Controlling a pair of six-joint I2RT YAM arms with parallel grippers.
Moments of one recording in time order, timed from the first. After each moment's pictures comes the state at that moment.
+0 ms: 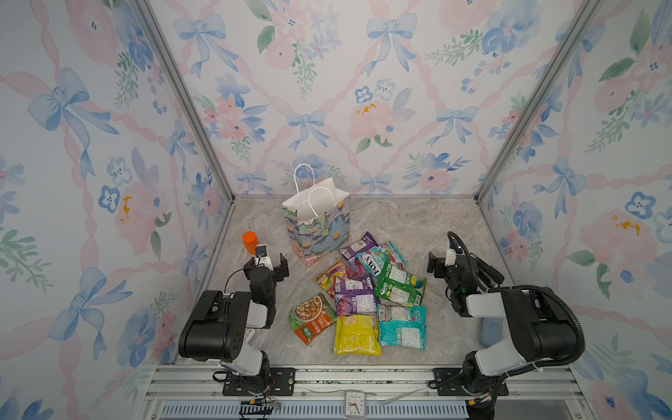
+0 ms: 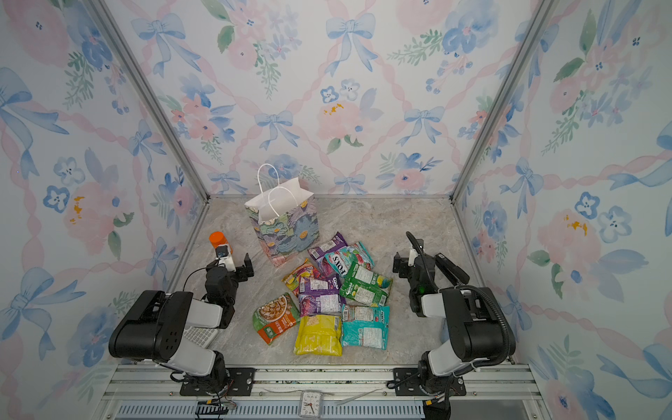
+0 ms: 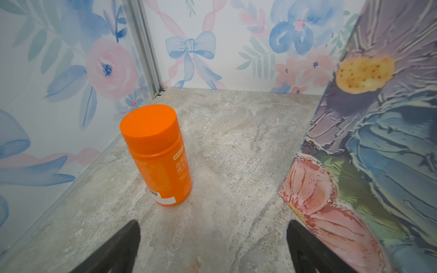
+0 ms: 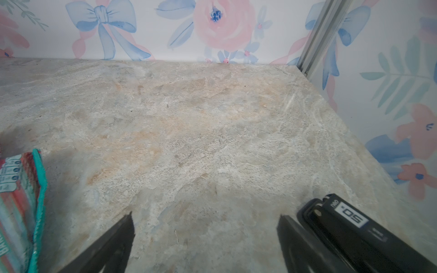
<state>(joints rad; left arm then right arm) -0.05 1.53 0.23 1.07 -0.25 -0.02 0.07 1.54 0.36 0.81 0.13 0.00</state>
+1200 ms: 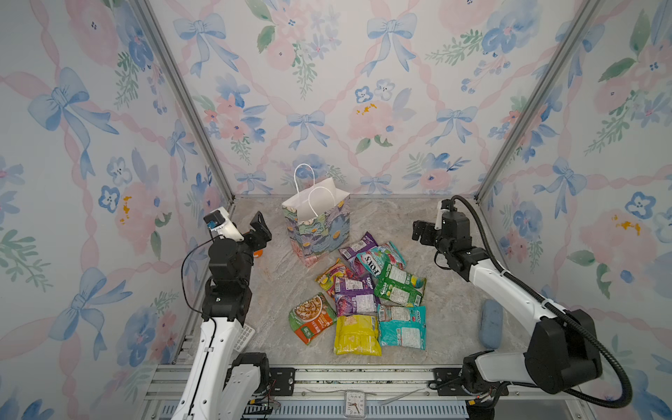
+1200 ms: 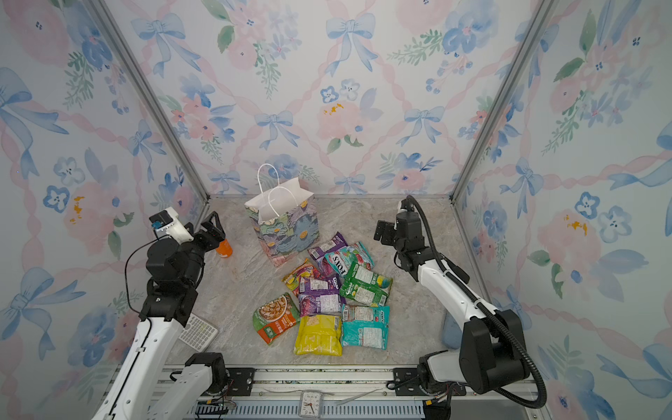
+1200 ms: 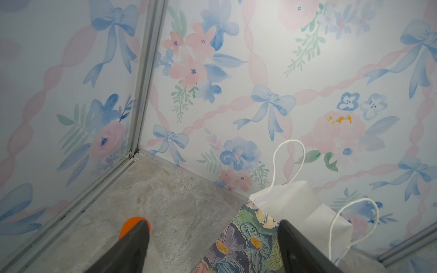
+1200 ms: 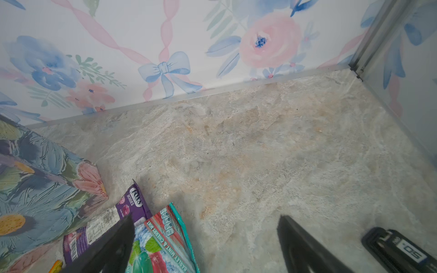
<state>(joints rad) 0.01 0.87 0.86 -0.06 -0.08 -0.38 0.30 1.38 0.99 -0.12 0.18 0.30</state>
